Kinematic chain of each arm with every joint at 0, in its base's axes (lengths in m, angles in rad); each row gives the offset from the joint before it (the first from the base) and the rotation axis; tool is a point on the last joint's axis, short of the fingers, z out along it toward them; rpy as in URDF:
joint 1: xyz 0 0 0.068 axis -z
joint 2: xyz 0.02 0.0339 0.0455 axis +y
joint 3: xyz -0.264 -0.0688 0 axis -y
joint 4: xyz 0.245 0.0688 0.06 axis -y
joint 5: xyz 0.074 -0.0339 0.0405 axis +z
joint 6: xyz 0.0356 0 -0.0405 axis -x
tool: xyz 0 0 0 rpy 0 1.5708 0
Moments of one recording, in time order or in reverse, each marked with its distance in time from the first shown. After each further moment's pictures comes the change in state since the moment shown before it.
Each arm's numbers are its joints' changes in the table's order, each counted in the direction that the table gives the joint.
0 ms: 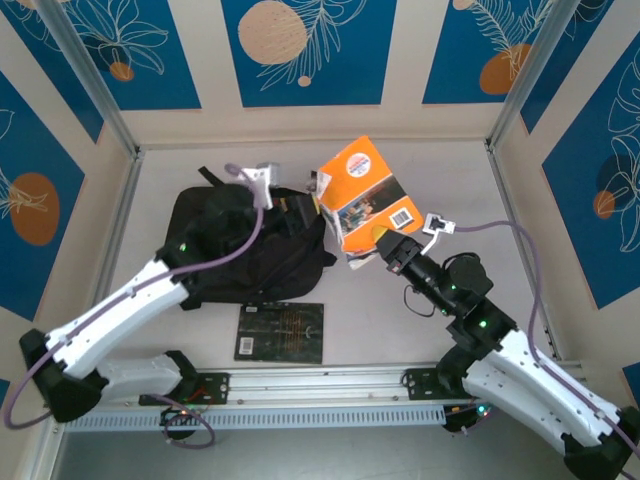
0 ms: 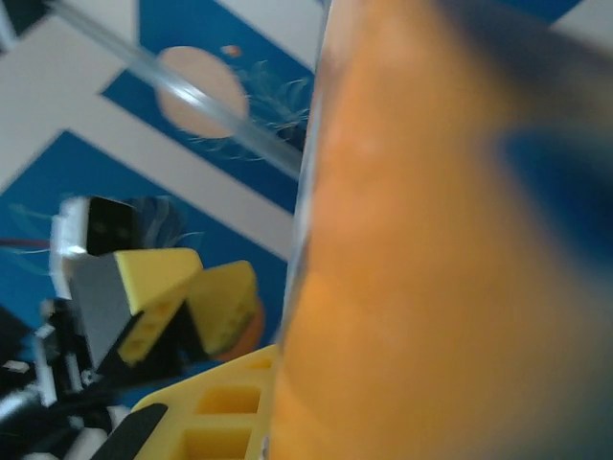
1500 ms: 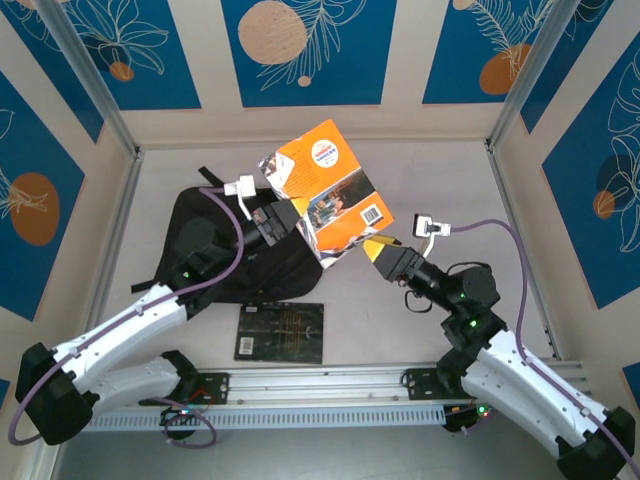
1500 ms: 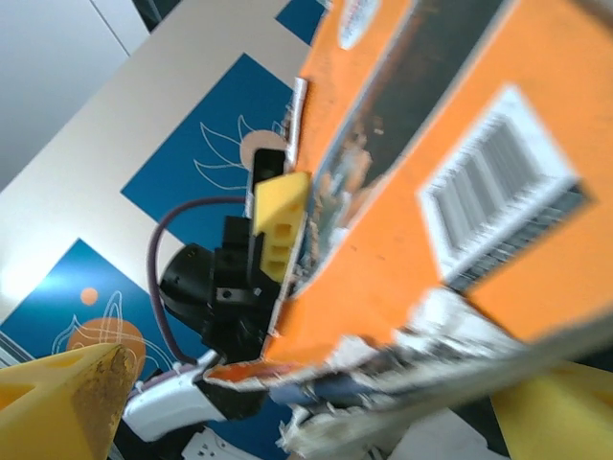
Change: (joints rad) left arm -0.066 -0.178 -0.468 0.887 -0.313 0.387; right arm 0.060 0.046 -0.136 0.492 0.418 -0.137
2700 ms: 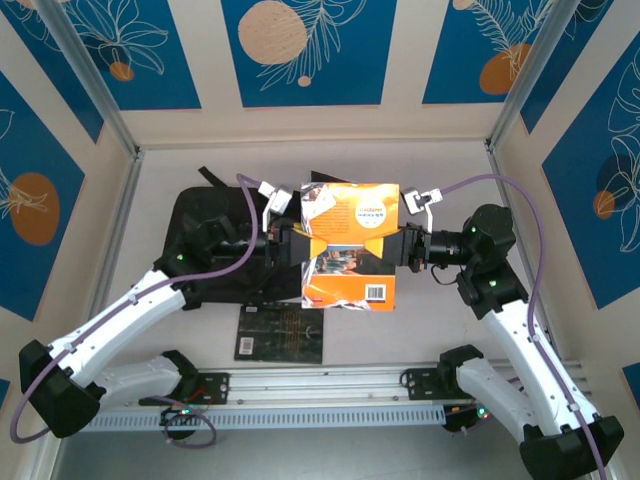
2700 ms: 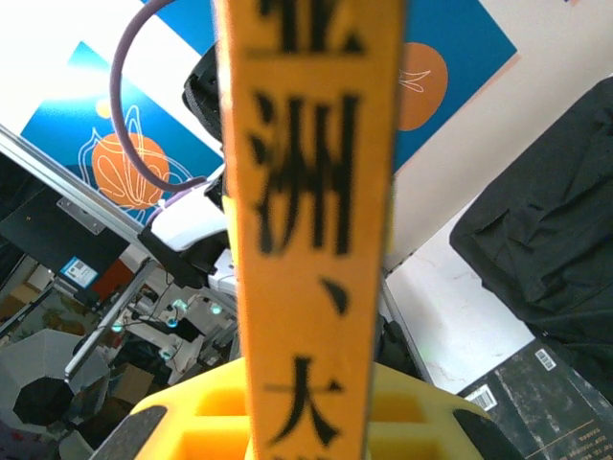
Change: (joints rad) left arm -0.038 0.060 0.201 -0.396 -0.605 -0.349; right arm 0.369 0.197 0.391 -0.470 0.826 0.219
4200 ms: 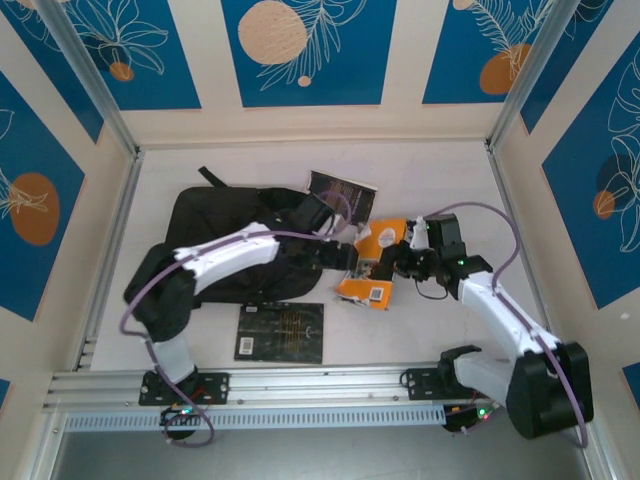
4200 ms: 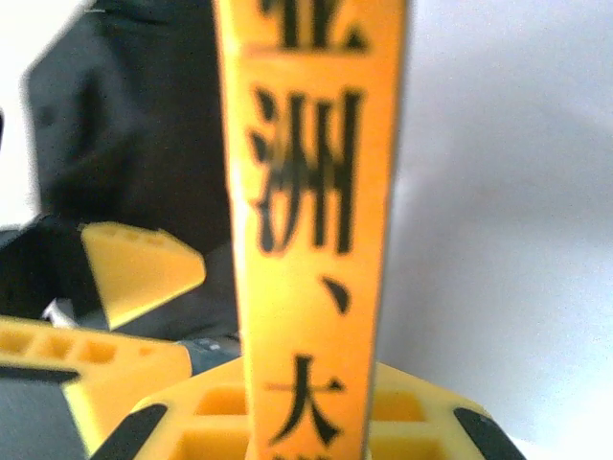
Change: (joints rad) left arm 0.086 0.635 0.338 -0.647 0.553 -0.109; right arm 0.050 0.249 -0.168 -0.427 -0.646 0.230
